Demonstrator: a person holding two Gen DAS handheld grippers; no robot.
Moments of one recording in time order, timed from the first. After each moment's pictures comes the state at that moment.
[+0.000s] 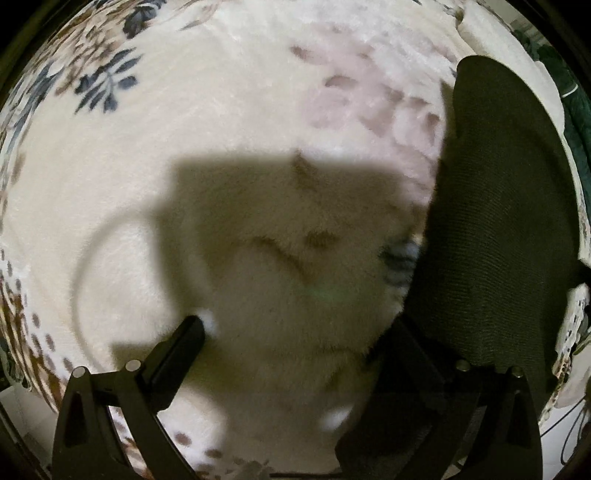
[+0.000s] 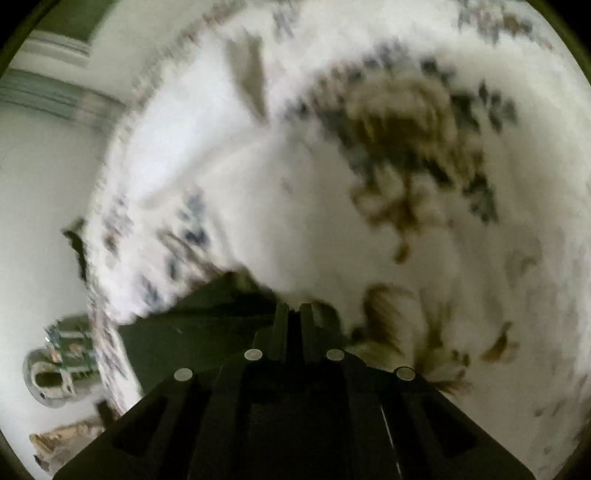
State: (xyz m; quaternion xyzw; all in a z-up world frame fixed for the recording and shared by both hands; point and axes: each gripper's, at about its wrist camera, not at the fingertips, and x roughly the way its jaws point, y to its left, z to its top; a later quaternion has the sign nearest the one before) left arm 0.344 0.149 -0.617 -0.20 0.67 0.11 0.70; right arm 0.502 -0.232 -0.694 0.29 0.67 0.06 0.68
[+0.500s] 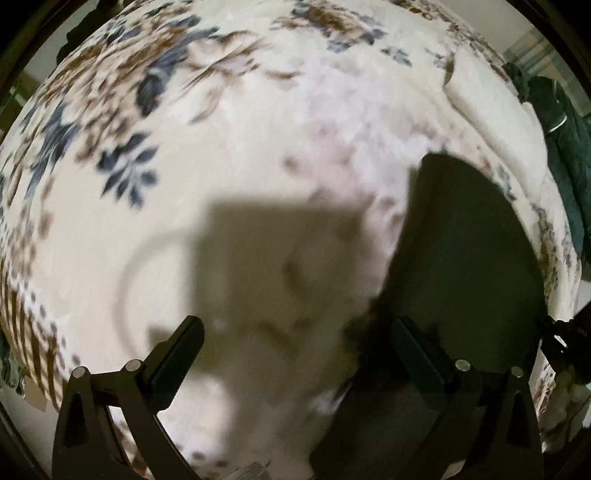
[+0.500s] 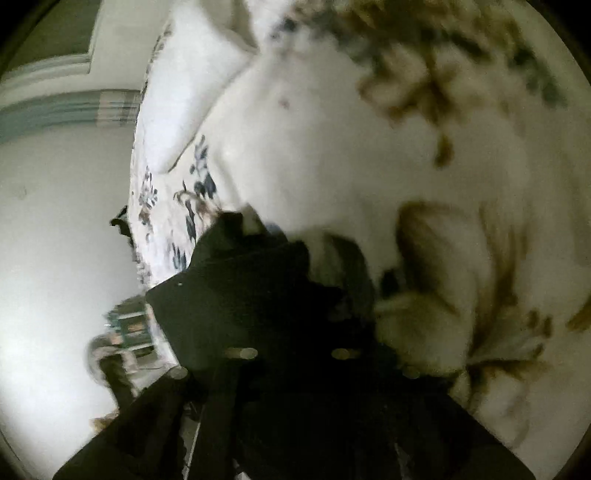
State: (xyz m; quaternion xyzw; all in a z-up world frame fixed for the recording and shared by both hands) left arm 0.396 0.160 -0.570 -0.22 0.62 0.12 0.75; right arm 0.483 -0.234 -0.711 0.37 0.63 0.14 0.67
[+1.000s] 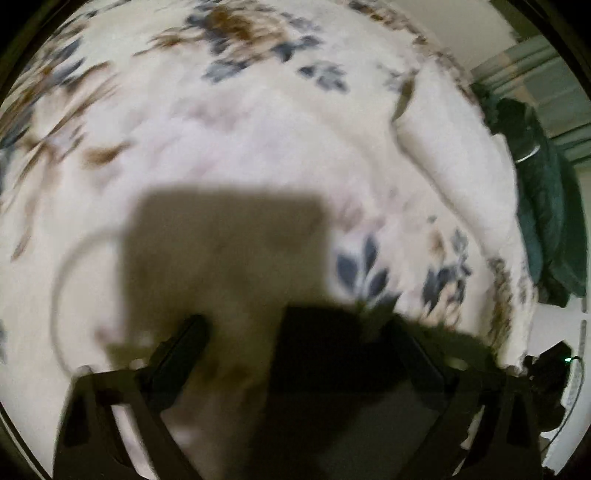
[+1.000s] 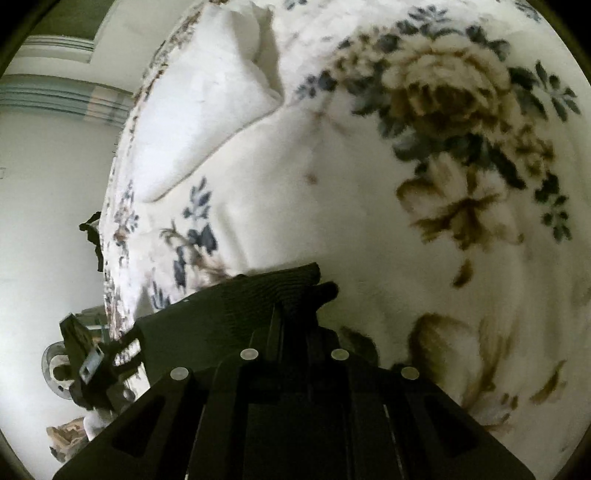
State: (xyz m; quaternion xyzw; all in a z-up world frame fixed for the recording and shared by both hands) left arm 0.502 0.148 -0.589 -0.29 0.57 0.03 0.77; right arm 0.523 -0.223 -0.717 0.30 0.65 0.09 0.69
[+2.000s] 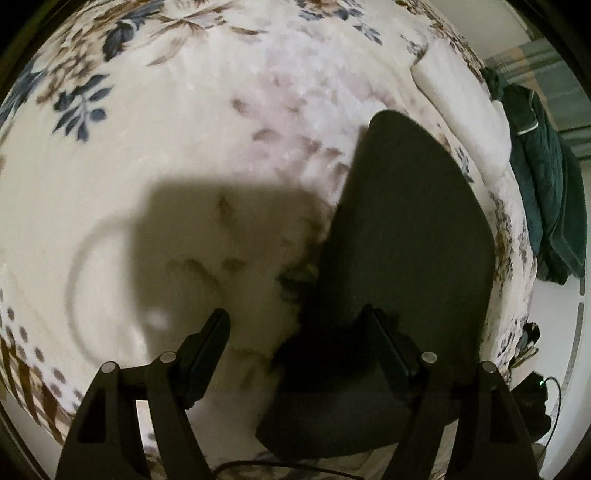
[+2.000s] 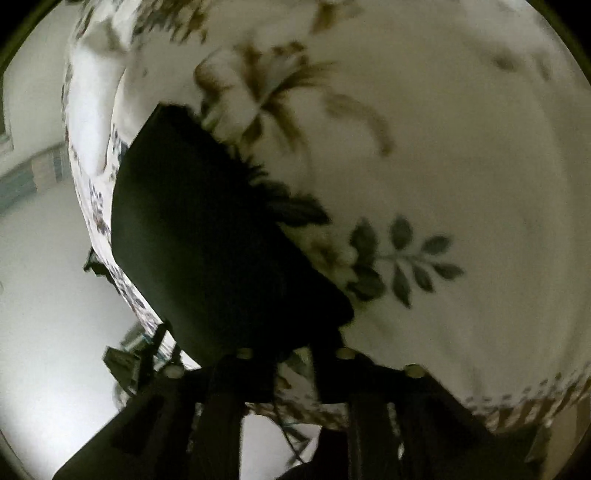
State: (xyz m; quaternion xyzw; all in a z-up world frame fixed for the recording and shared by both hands) left arm 0.355 0.141 -0.571 -0.31 0.61 0.05 0.72; right arm 0.315 -0.276 -0.712 0.49 0.71 -0.02 0.51
